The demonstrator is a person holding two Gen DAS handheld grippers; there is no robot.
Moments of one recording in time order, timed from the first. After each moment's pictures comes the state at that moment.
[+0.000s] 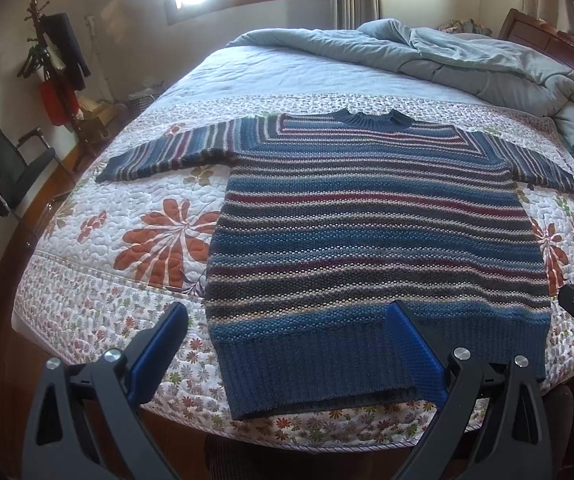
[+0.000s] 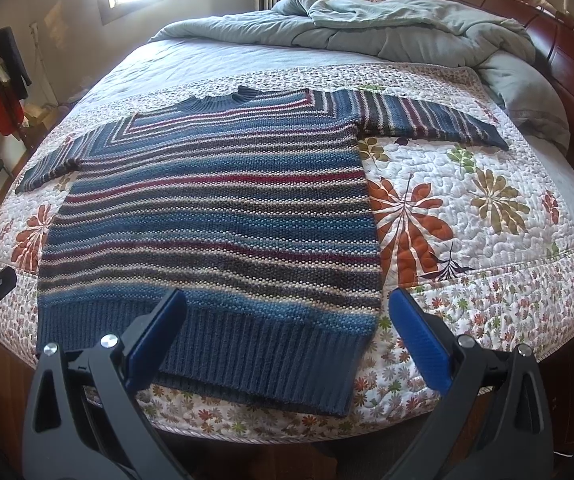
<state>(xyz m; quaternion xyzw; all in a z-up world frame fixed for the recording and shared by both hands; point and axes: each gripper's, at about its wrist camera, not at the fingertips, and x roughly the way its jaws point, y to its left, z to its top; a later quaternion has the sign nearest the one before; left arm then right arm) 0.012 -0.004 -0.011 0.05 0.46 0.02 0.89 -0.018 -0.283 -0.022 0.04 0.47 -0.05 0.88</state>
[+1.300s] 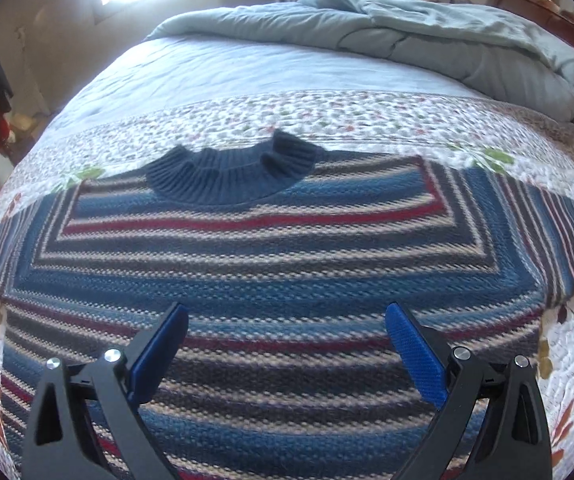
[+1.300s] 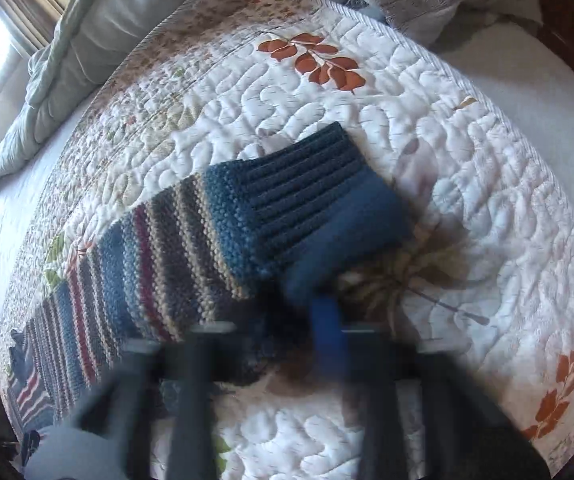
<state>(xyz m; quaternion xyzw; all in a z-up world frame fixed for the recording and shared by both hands) 0.315 -0.222 -0.109 0.04 0.49 -0.03 0.87 0.270 -0.765 -0.127 0.29 0.53 -0.22 0.77</state>
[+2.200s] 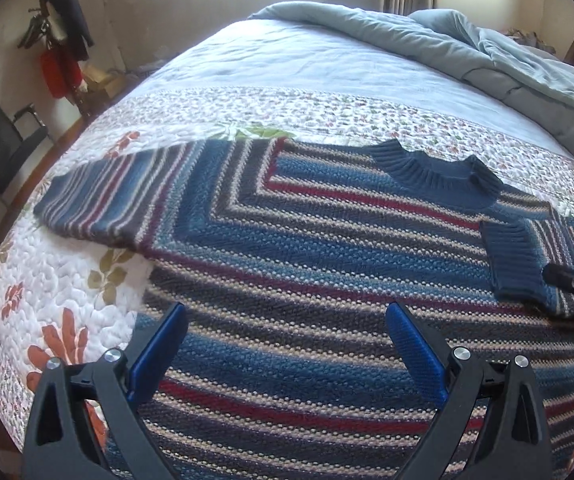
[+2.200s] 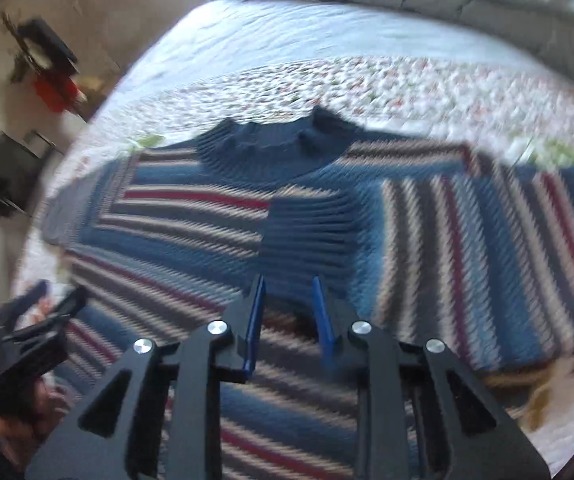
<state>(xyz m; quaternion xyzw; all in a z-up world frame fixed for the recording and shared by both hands) 0.287 -0.026 -0.088 0.00 0.49 0.08 0.87 0.320 -0.300 -0.090 0.10 0.54 0.15 0.82</state>
